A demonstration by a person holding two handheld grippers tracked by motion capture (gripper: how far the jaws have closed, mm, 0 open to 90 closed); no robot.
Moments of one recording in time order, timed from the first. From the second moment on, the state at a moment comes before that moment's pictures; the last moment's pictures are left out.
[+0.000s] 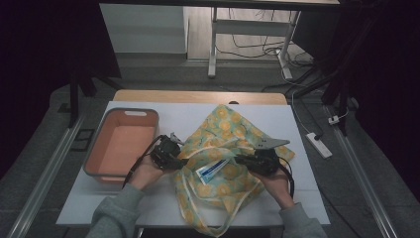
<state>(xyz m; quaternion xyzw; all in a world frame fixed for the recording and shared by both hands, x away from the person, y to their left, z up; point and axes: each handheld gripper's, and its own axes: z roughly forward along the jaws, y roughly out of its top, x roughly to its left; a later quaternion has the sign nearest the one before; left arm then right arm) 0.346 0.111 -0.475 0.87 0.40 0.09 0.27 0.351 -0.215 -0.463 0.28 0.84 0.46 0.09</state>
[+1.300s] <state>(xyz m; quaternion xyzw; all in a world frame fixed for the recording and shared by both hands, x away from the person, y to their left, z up) 0.335 0.130 -0.465 0.87 0.37 0.02 0.32 0.284 -0.187 -0.518 0.38 0.86 0.32 0.10</state>
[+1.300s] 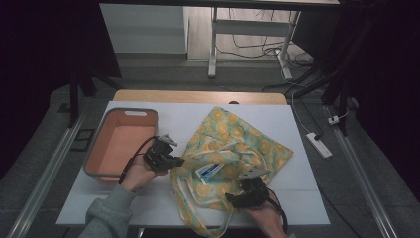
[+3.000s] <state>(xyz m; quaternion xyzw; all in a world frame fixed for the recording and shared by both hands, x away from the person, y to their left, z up) 0.272 0.204 -0.363 0.77 0.33 0.08 0.53 0.270 -0.251 -0.325 0.23 0.74 0.56 0.28</state>
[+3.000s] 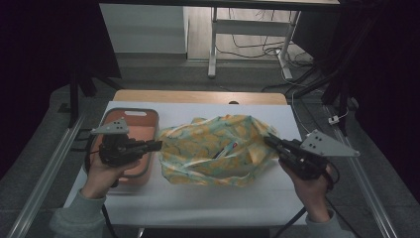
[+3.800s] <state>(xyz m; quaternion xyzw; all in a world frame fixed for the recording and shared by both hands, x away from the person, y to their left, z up) 0.325 0.184 -0.362 0.77 0.36 0.07 0.52 0.361 -0.260 -0.334 0.32 0.75 0.51 0.27</state>
